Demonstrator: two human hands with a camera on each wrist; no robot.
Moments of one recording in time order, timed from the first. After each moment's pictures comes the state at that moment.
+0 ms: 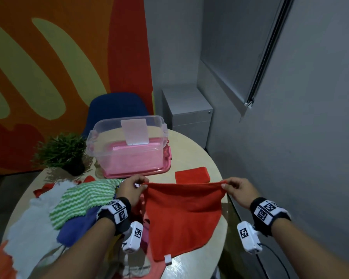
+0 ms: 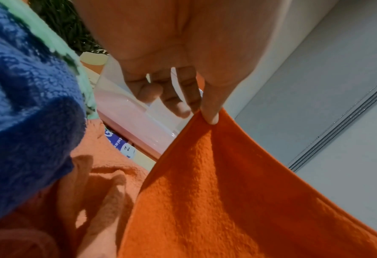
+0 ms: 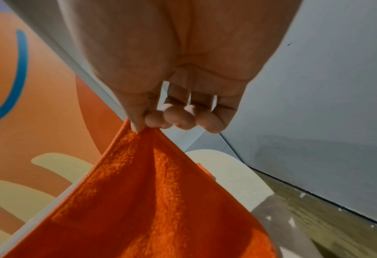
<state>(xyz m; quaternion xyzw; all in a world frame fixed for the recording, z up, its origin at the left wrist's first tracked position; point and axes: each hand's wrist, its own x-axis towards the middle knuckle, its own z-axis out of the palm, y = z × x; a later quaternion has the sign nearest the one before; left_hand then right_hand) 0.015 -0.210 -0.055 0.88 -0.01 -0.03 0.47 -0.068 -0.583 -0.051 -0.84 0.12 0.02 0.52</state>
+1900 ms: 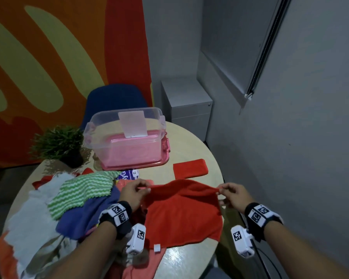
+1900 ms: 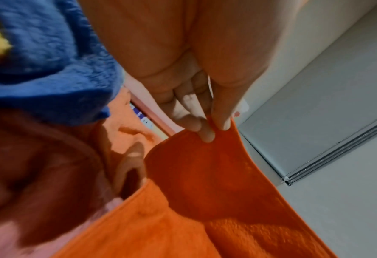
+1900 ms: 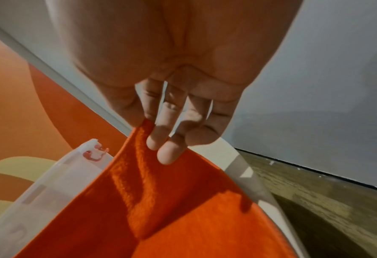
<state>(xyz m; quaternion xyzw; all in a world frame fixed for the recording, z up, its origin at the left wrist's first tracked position) -0.016 -0.218 -0.080 0.84 0.01 -0.09 0.53 -0.093 -0.570 -0.085 -0.76 0.22 0.09 0.61</state>
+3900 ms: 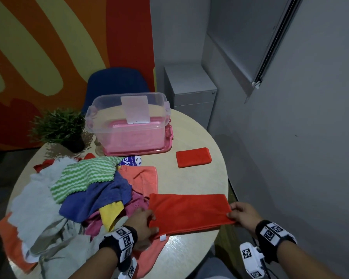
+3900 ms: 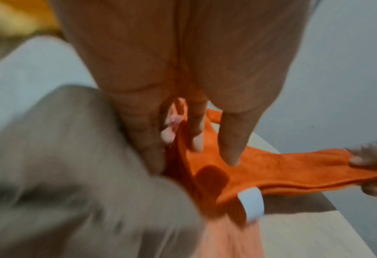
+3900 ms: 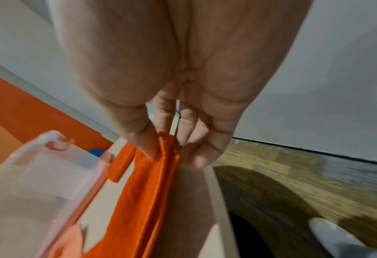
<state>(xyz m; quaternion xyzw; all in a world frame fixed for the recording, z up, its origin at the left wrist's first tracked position) -0.106 -0.205 -0.123 0.92 -0.07 -0.33 0.20 -0.162 -0.568 -0.122 -0.77 0.26 0.20 0.55</state>
